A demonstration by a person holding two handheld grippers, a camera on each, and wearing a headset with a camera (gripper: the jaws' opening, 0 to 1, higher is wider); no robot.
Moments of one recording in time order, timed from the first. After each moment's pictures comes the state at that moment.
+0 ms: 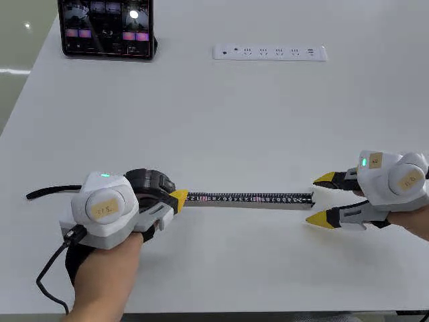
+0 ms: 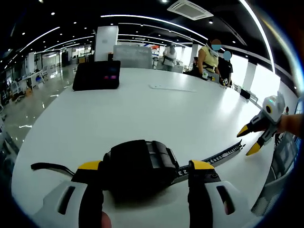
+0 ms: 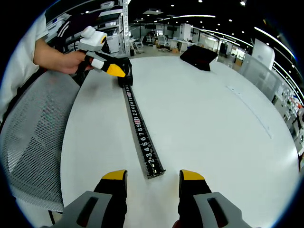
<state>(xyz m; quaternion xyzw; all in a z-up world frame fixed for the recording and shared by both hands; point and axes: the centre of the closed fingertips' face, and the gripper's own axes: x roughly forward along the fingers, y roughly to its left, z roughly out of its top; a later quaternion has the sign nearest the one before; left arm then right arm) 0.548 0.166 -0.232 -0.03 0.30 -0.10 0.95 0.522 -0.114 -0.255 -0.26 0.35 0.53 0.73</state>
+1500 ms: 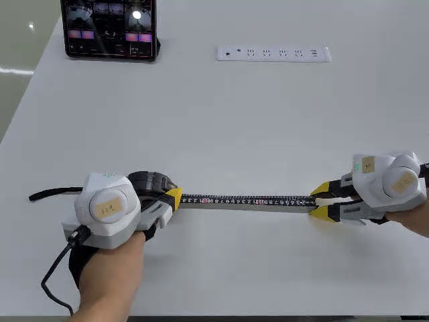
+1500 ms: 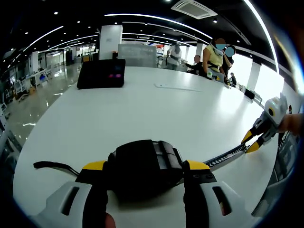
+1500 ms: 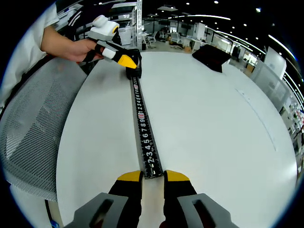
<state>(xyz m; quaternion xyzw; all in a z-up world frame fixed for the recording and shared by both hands) 0.549 0.172 -0.235 -0.03 0.31 -0.08 0.95 0.523 -0.111 -0.264 -0.30 0.35 0.56 0.69</state>
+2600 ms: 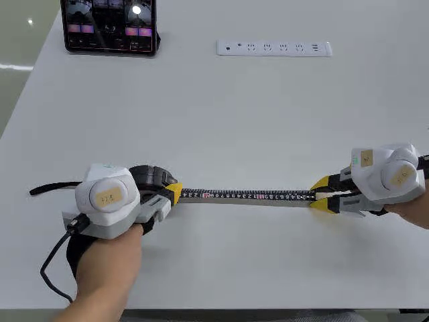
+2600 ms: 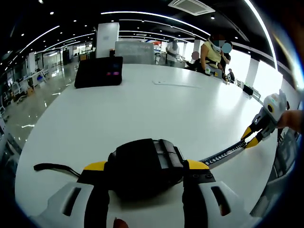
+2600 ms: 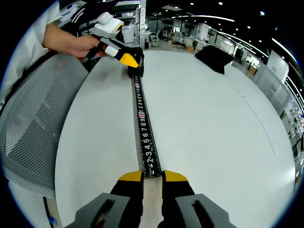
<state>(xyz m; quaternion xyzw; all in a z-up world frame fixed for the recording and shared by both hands) 0.551 0.173 -0.237 -0.02 0.32 -0.09 0.94 0.525 -0.113 -0.267 -0.31 0.34 0.57 0.68</state>
